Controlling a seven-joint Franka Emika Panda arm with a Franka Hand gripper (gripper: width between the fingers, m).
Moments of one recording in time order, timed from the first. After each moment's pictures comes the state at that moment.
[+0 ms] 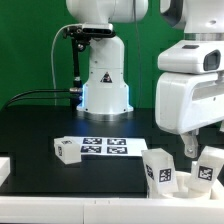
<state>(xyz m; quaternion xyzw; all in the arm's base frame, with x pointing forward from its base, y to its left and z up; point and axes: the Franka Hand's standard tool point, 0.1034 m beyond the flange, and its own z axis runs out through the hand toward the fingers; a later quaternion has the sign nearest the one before) 0.606 0.120 0.097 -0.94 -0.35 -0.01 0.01</state>
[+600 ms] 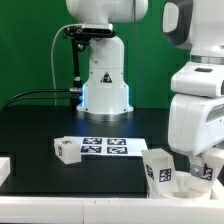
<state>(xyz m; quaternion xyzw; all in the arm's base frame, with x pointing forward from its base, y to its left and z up) 0.602 0.125 0.067 -0.92 -0.39 -0.01 -0.01</state>
